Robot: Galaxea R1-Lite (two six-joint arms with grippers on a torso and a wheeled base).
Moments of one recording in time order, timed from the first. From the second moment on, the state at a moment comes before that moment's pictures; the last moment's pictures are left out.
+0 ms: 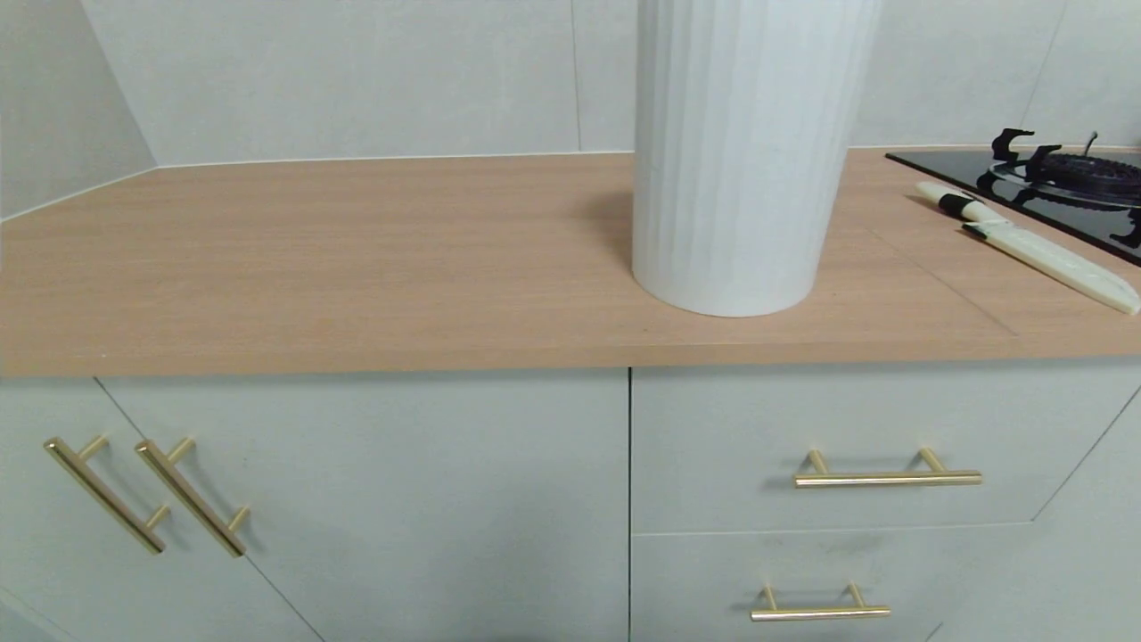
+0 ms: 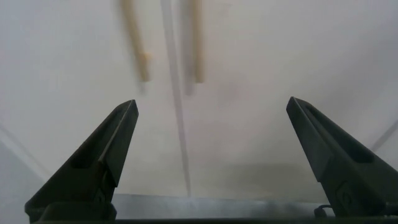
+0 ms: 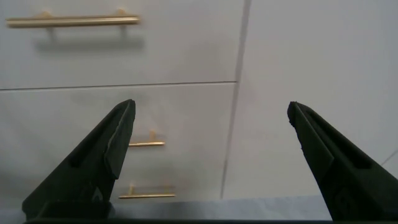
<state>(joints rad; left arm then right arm) 0.01 0.00 0.00 -0.01 0.05 0.00 0.00 0.00 0.00 0.01 -0.03 0.00</state>
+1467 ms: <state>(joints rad) 0.01 0.00 0.00 -0.01 0.05 0.00 0.00 0.00 0.00 0.01 -0.04 0.00</state>
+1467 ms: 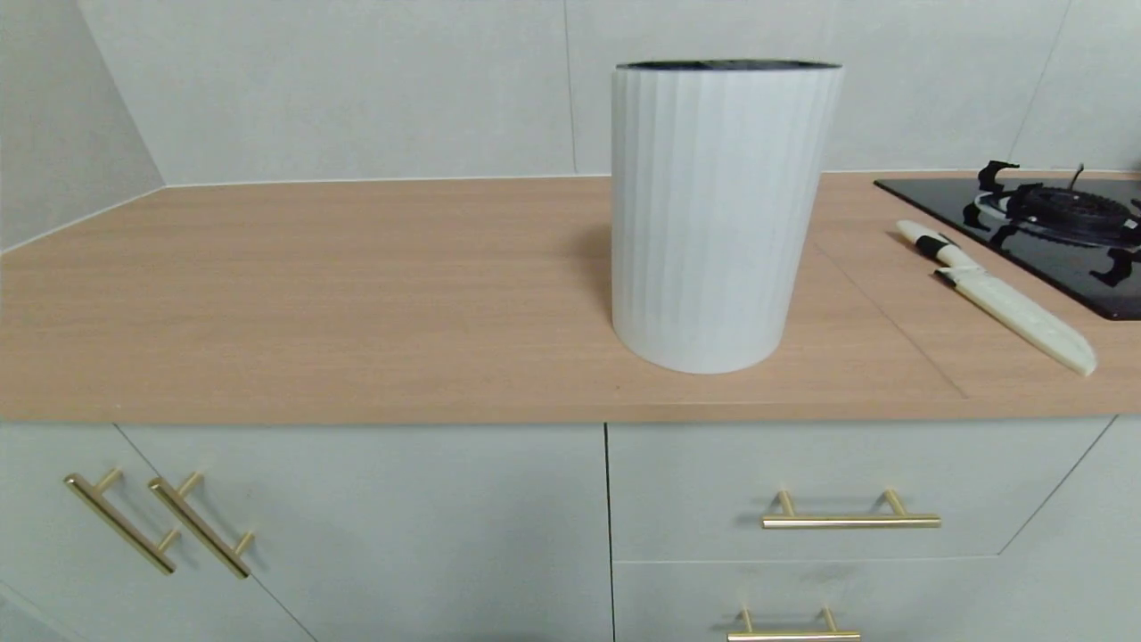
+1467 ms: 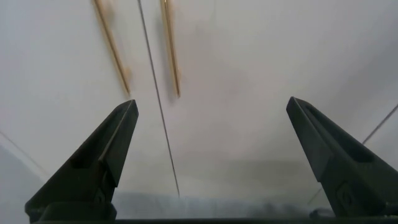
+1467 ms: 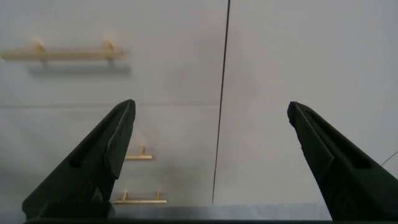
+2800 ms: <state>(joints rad) 0.01 0.00 0.00 -0.01 0.05 0.00 0.00 0.00 0.00 0.01 -0.03 0.00</state>
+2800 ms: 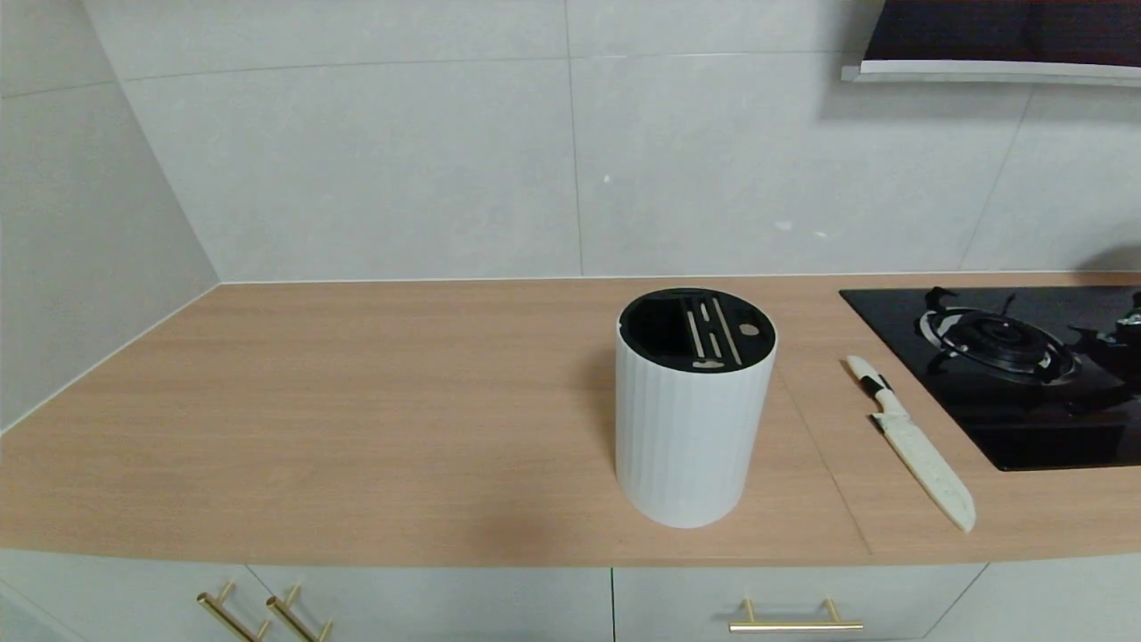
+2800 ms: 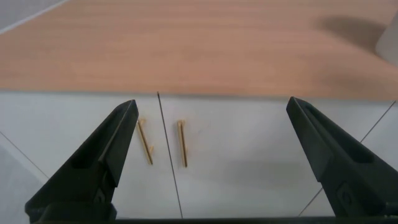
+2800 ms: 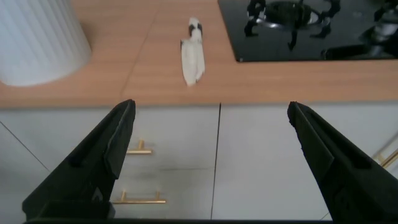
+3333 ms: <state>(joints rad) 0.01 0.00 0.00 -0.01 0.05 0.00 0.00 0.00 0.00 0.01 -0.03 0.00</state>
